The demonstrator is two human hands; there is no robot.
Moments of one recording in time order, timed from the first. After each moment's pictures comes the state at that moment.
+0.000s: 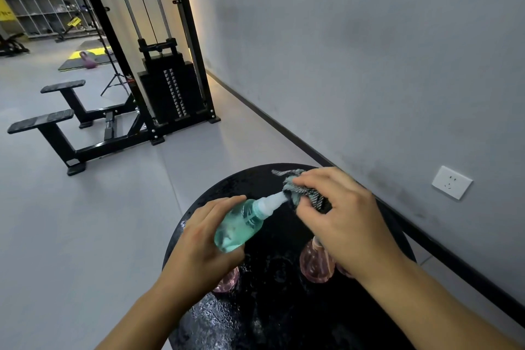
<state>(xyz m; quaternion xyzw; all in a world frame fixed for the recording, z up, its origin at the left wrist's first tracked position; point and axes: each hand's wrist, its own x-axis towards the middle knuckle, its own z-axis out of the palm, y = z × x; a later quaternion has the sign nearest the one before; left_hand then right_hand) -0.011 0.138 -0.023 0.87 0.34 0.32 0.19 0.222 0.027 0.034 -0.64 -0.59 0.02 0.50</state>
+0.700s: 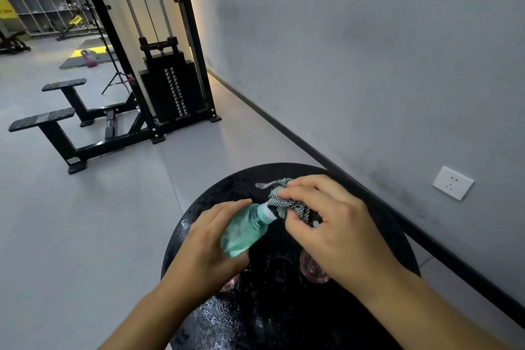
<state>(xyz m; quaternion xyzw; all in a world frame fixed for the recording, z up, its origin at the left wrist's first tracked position) -0.006 0.133 -0.024 0.87 0.33 0.29 0.20 0.206 0.020 0.037 -0.62 -0.62 0.03 0.49</state>
